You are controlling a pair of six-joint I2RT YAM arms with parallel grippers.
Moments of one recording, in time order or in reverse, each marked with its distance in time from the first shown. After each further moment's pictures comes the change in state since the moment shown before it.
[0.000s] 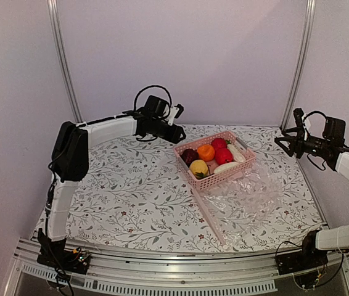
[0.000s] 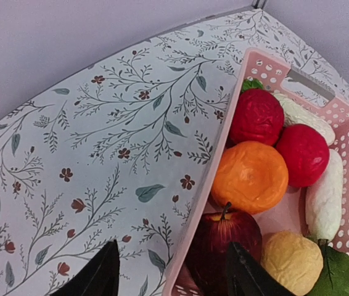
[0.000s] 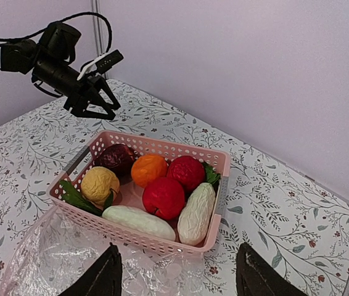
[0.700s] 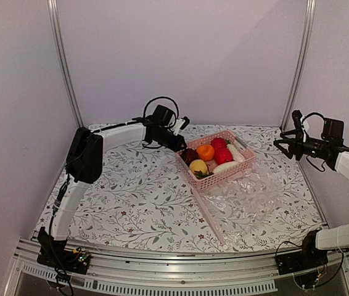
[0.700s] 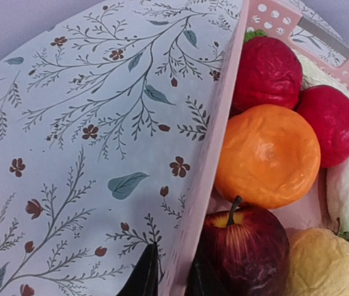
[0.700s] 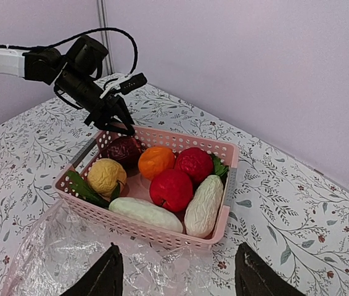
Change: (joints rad) left arm -0.001 0.232 0.217 -0.102 0.071 0.028; right arm 0.005 0.012 0.001 -0.045 -0.017 -0.027
